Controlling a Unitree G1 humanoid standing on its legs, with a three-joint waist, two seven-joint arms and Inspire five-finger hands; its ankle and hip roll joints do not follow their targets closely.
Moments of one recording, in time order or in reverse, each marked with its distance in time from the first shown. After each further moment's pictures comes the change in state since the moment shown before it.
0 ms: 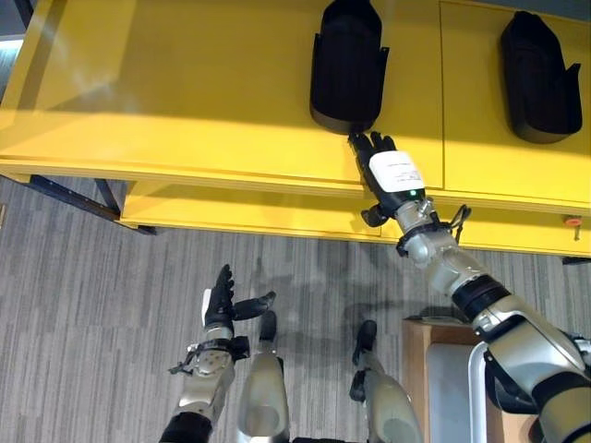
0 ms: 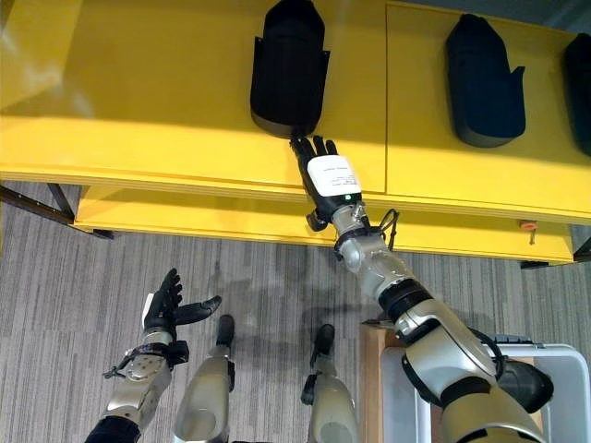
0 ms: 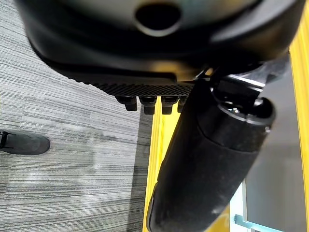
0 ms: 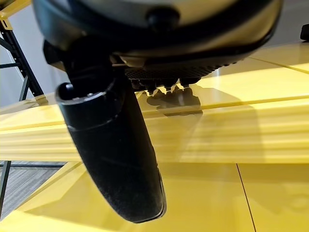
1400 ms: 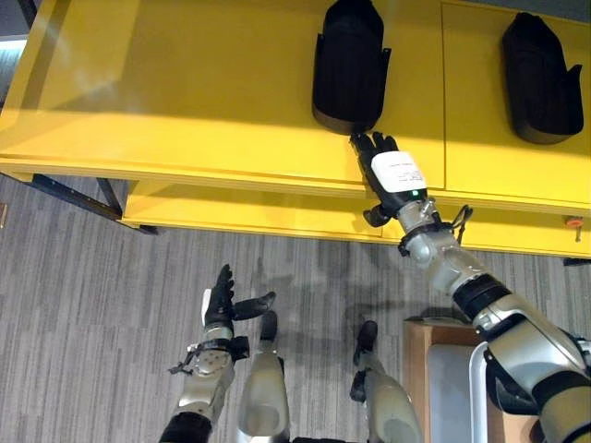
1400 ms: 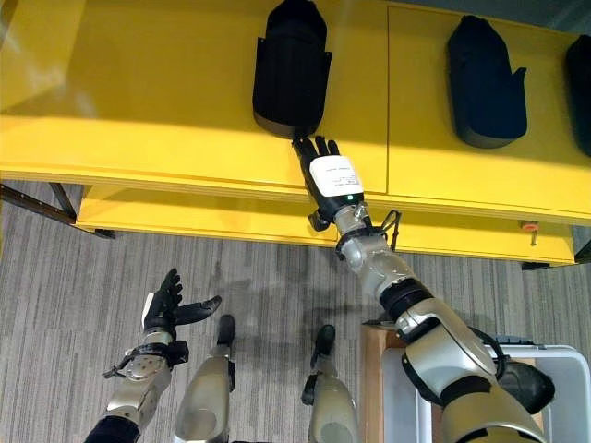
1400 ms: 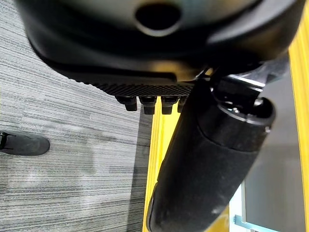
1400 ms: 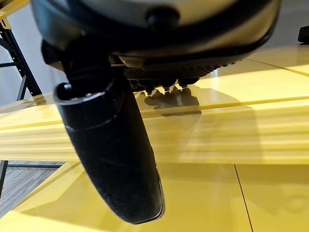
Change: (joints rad) left arm 0.000 0.002 -0.001 0.000 0.000 0.000 -0.002; right arm -0.006 -0.002 0.002 0.029 0.001 -0.004 -0.017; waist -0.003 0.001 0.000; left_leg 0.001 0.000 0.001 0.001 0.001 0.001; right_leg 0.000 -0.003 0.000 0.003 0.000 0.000
